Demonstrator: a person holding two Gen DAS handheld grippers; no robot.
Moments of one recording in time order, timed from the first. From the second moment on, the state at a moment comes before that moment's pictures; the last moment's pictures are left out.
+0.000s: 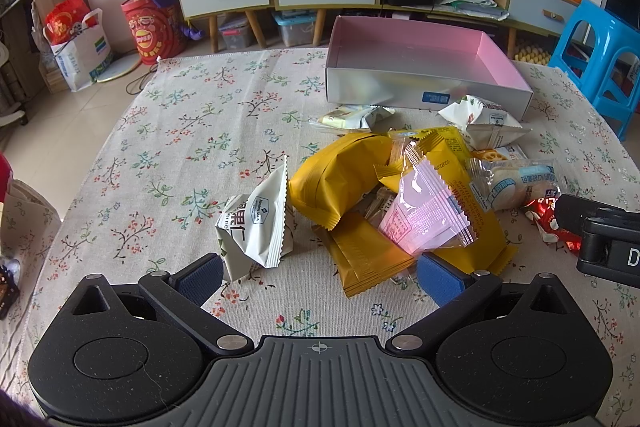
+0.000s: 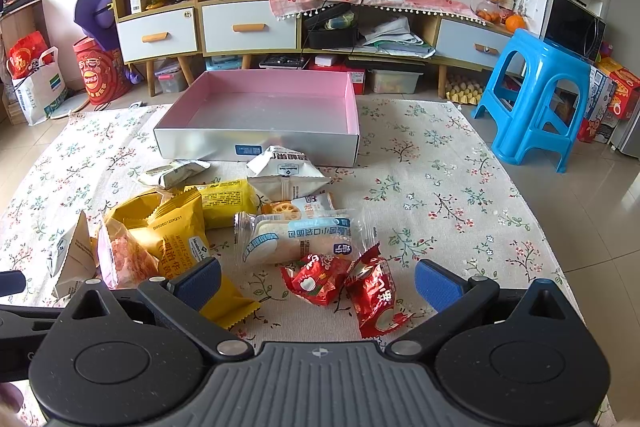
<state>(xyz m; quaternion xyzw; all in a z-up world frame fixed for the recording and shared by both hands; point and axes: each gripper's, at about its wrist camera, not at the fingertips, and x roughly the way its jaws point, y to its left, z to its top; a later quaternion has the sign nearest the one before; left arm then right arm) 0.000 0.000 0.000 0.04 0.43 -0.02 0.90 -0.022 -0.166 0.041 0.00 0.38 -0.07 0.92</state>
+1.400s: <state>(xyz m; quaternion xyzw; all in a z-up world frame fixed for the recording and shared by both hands) 0.036 0.033 0.041 0.02 0.45 -0.07 0.89 0.002 -0.163 0.087 -0.06 0.39 -0.03 0.92</state>
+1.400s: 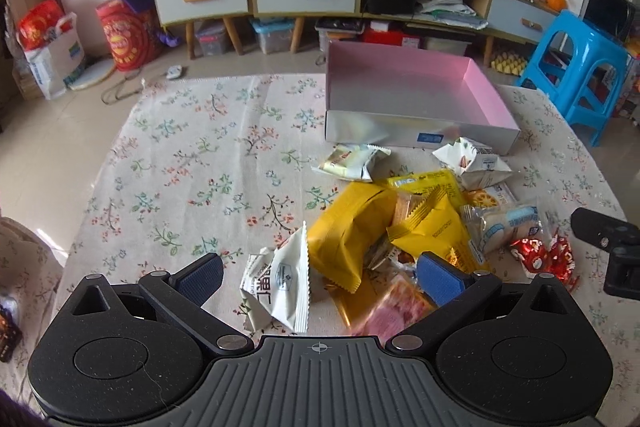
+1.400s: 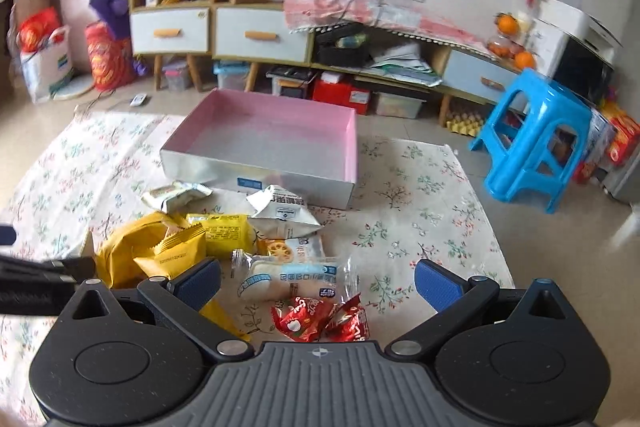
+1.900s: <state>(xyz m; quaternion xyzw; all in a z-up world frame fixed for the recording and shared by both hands) 0.050 0.037 0.000 0.04 0.50 -0.28 0.82 0.041 -0.178 0.032 0.05 0.45 0.20 0.87</state>
